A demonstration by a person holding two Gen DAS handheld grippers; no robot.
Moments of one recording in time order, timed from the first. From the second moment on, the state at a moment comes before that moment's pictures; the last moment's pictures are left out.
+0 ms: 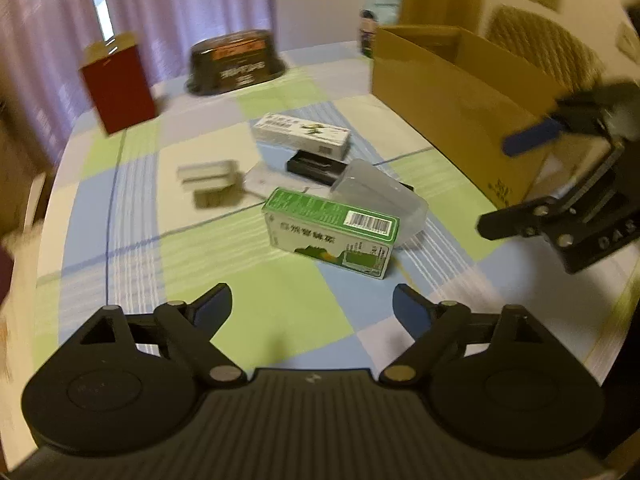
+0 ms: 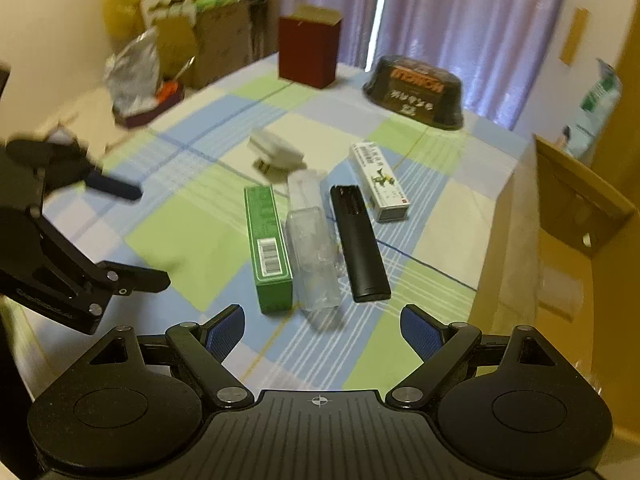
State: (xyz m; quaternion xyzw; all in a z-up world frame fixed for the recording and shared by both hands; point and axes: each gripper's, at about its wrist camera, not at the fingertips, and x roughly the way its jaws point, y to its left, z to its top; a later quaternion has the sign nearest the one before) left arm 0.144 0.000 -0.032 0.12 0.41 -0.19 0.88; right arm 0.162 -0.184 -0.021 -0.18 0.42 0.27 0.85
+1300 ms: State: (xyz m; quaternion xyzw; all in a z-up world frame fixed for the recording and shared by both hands) left arm 0.205 0.011 -0.071 0.07 0.43 -0.26 0.86; right arm 0.213 -0.166 -0.082 -0.06 0.52 0.33 0.78
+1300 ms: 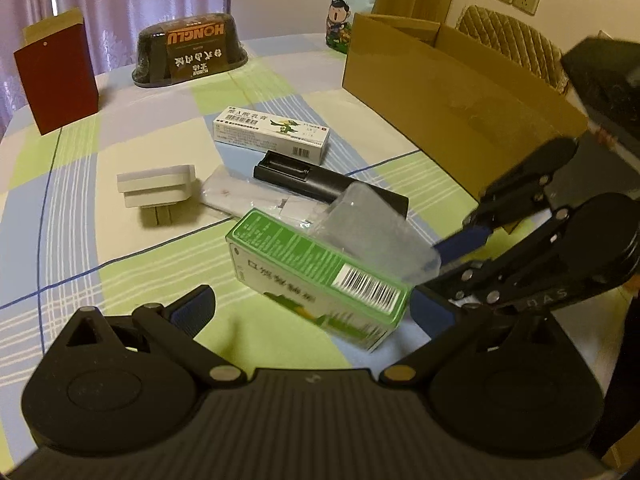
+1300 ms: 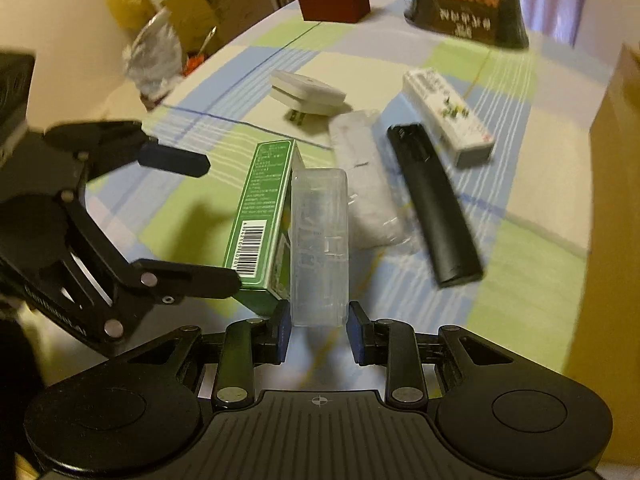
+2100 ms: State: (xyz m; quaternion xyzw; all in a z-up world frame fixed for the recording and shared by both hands) left arm 0.203 0.014 -0.087 0.03 0.47 -0.18 0.86; right arm 0.177 -0.175 -0.077 -0.09 0.51 0.27 0.81
